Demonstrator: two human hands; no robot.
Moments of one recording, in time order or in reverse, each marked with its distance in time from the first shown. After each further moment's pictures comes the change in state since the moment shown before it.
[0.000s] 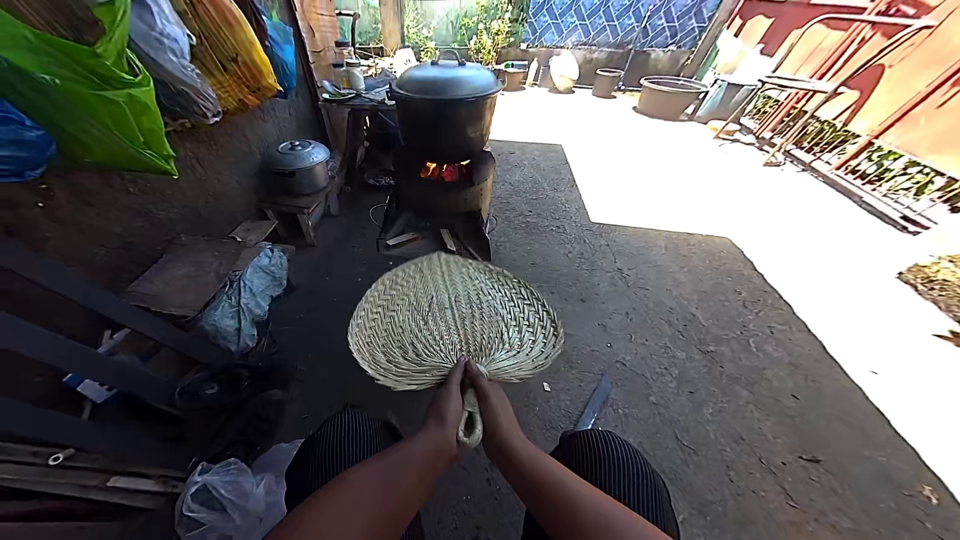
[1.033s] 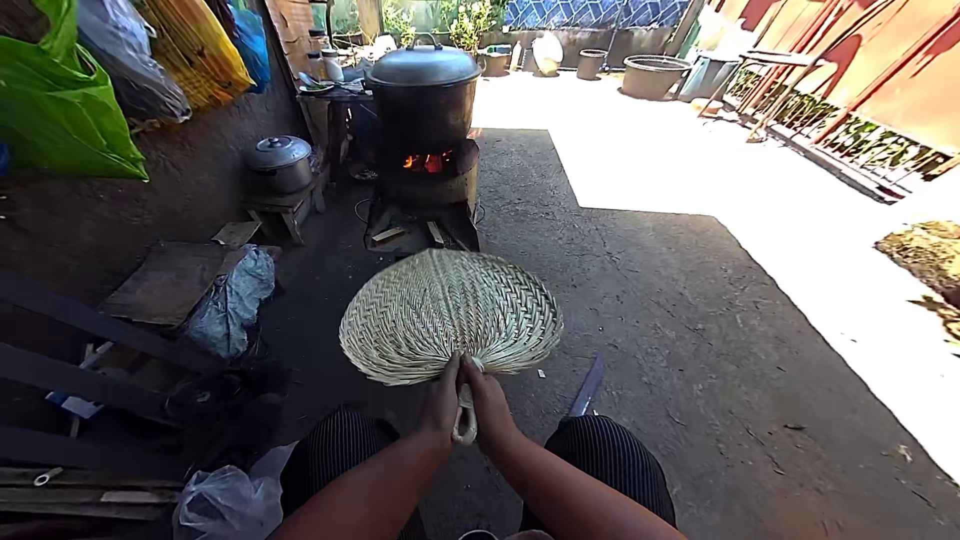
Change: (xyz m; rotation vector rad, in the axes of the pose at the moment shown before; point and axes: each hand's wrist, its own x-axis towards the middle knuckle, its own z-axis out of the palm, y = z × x) left_hand -0.002 -0.001 0.001 0.088 -0.011 0.040; right_hand -0.002 0.002 -0.001 0.037 0.022 -0.060
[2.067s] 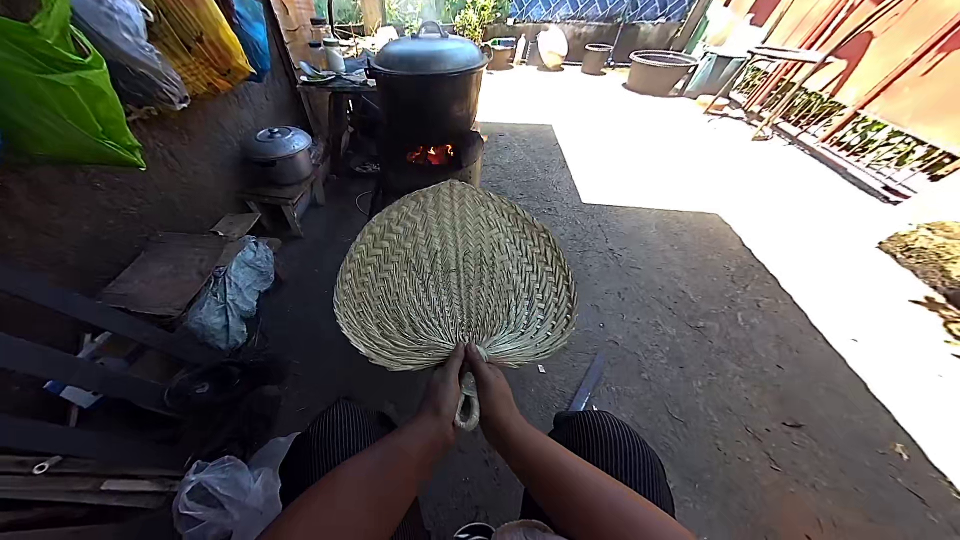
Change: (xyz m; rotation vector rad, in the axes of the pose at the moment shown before) left_hand 0.001 0.002 -0.001 0.036 -0.033 -0.003; right_hand 0.004 0.000 -0.004 0.012 -0.028 -0.003
